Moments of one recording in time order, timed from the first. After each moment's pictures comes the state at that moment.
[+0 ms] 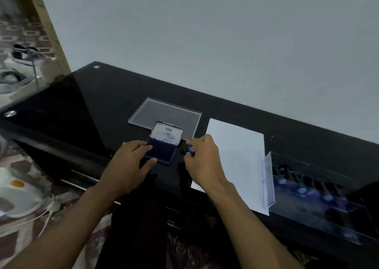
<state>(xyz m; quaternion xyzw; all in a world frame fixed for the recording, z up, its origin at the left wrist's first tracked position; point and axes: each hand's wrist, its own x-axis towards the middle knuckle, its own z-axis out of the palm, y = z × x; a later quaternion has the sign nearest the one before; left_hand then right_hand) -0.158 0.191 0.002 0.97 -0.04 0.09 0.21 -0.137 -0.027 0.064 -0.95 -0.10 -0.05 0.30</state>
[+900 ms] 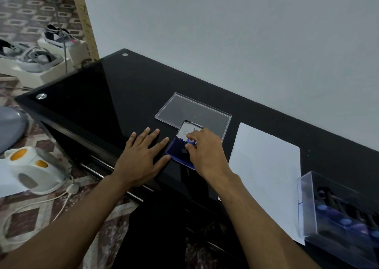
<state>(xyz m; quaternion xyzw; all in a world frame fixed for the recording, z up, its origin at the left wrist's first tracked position) -0.130 0.239 -0.041 0.99 -0.03 0.06 0.09 -0.095 0.045 0.067 -0.97 -0.18 0.02 0.18</state>
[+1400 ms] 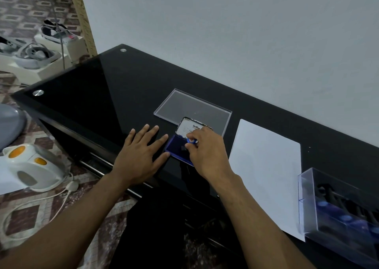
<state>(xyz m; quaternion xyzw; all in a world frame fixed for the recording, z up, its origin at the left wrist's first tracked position) -0.129 0.239 -0.046 0.99 -0.03 0.07 0.08 -0.106 0.039 0.072 -0.96 -0.17 0.03 0.22</state>
